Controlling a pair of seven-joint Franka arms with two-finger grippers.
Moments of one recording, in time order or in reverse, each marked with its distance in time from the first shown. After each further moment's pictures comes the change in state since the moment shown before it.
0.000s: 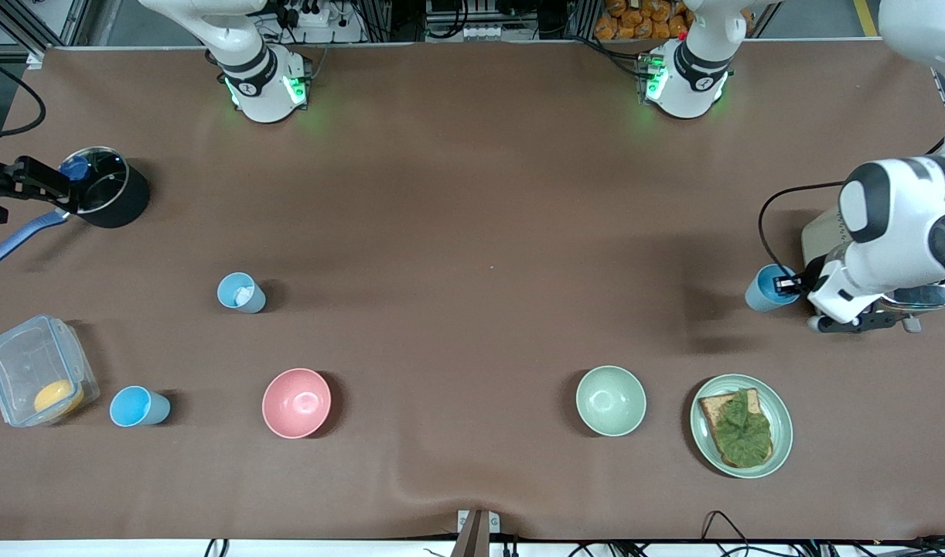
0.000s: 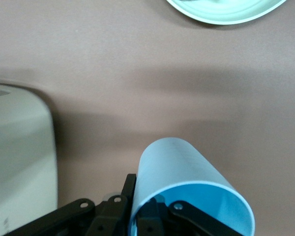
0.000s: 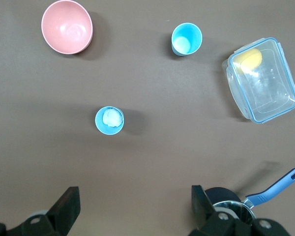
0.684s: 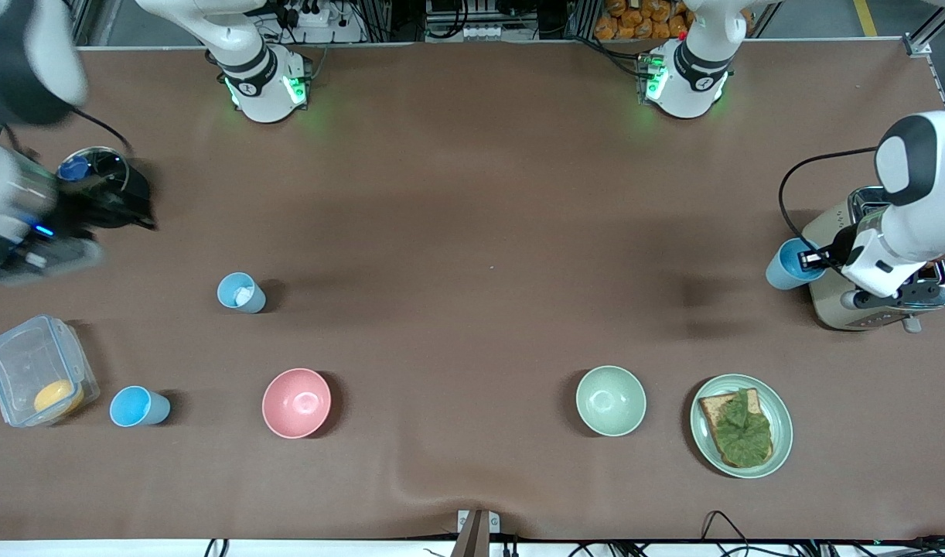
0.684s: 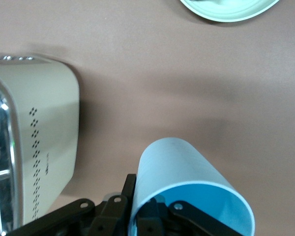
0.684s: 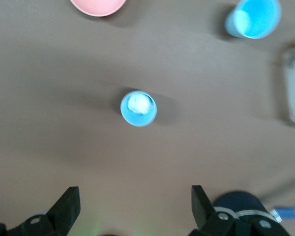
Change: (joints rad) left arm 0.001 -0.144 -0.002 0.001 0.000 -0.157 -0.070; right arm 0.136 0.174 0.021 -0.033 0.000 0.025 0.013
